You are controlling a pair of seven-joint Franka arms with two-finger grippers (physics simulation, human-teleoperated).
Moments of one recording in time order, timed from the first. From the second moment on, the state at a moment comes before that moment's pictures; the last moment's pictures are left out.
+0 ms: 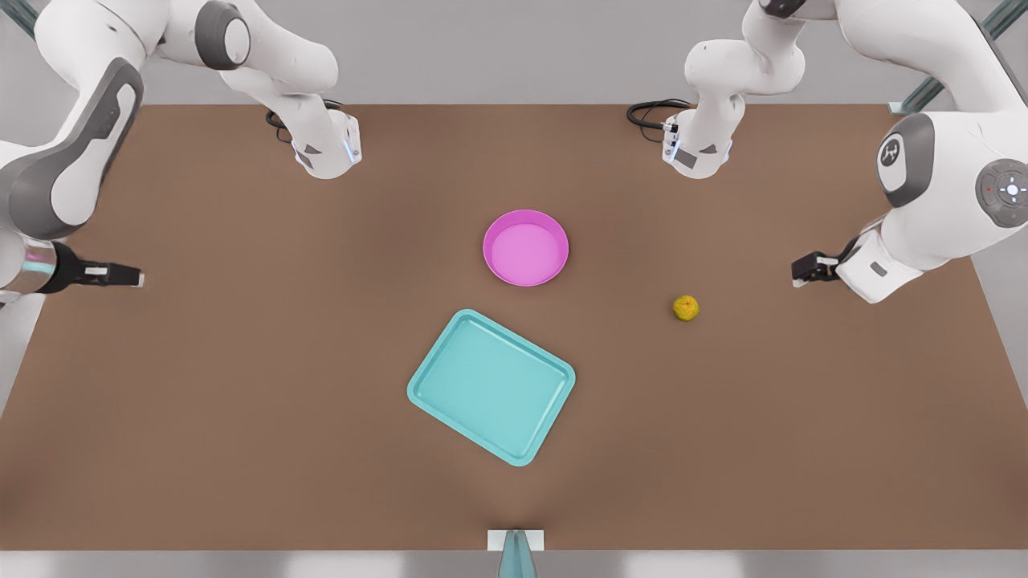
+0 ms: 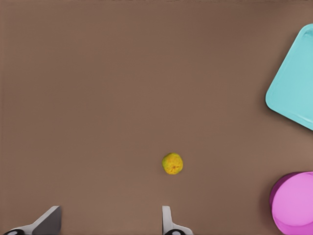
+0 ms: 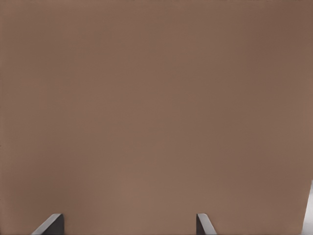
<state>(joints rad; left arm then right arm) -0.09 0.14 0.08 -1.47 -0.01 1.51 0.07 0.00 0.36 -0.25 -1.14 0.02 1.25 -0.22</state>
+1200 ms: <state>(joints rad) -0.26 0.48 0.06 -2.10 -0.04 2.21 0.04 -0.01 0.39 -0.25 -1.14 0.08 1.32 -0.31</state>
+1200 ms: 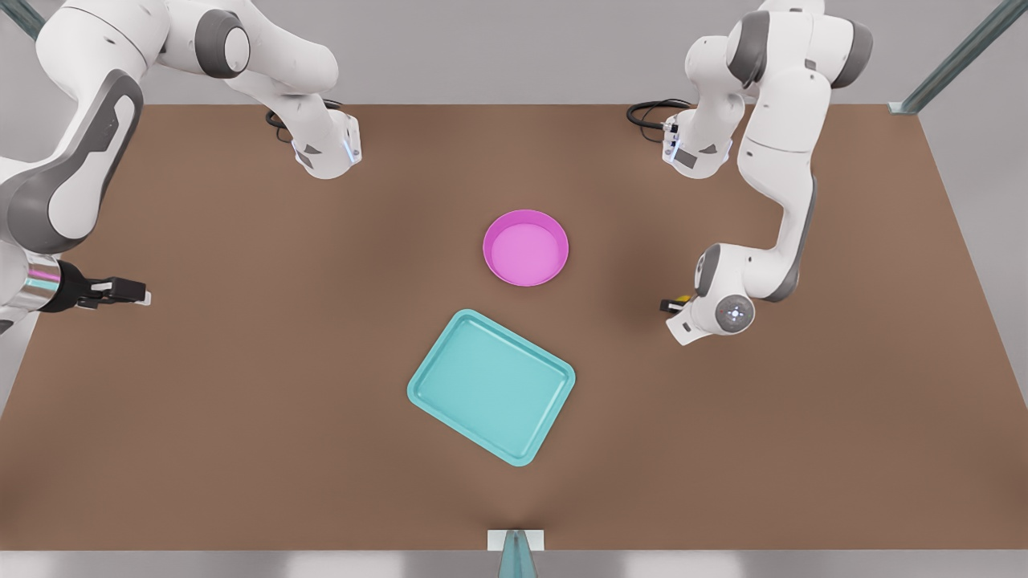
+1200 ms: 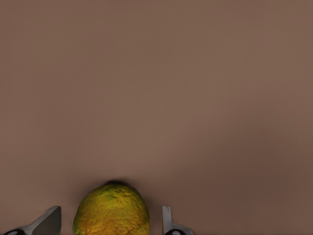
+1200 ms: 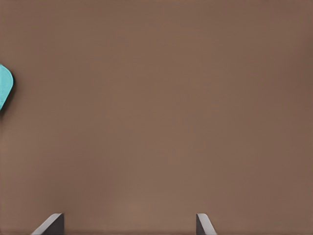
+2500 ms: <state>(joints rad) -0.62 0.25 0.66 -1.31 -0.15 1.33 -0.32 0.00 0.42 -0.25 -1.13 0.07 1.33 -0.37</state>
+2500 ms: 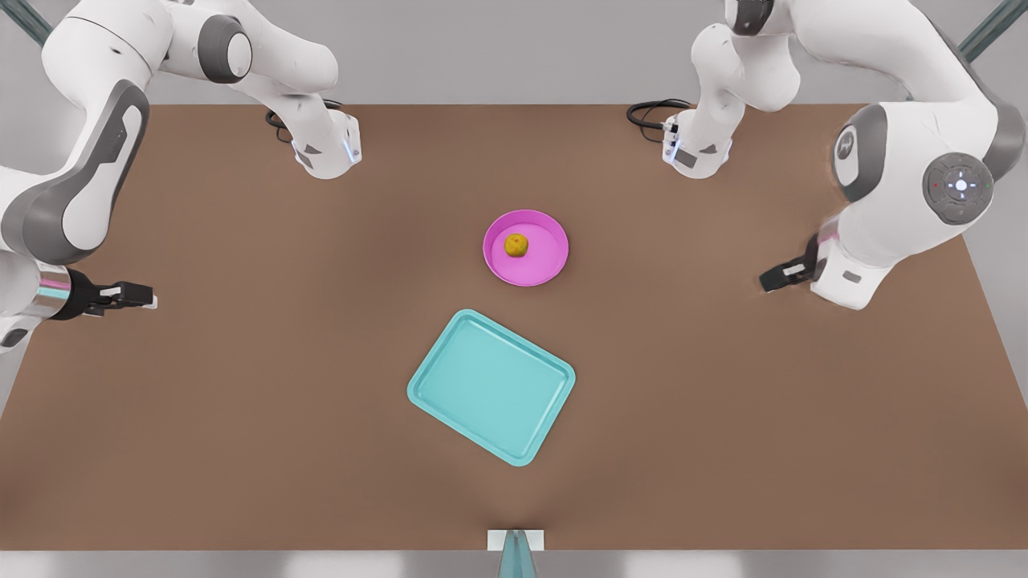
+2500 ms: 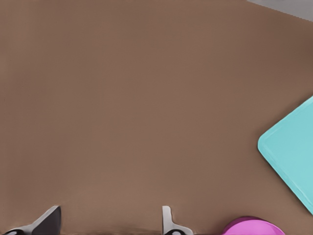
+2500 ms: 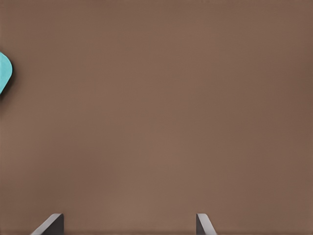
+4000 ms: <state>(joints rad) -0.13 0.27 0.13 -1.33 -0.06 1.41 0.11 0.53 0.57 0.30 -2.03 0.68 2.55 -0.20</state>
